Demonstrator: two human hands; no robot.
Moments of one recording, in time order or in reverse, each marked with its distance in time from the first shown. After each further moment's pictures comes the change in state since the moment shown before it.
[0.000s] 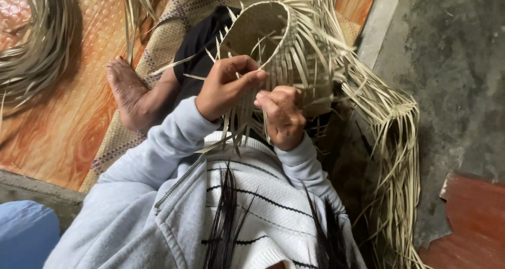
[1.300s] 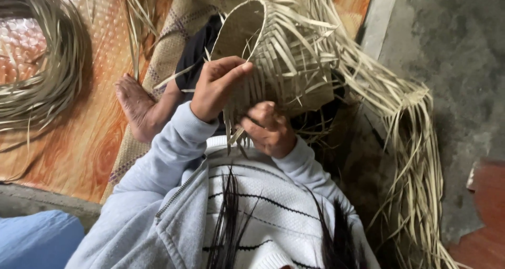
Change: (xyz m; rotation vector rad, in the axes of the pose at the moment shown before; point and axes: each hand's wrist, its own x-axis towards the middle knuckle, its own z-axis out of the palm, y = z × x) left_hand 0.007 0.014 0.002 0.040 0.081 -0.131; right_hand -0.023 -0.009 0.008 0.078 -0.093 -0.069
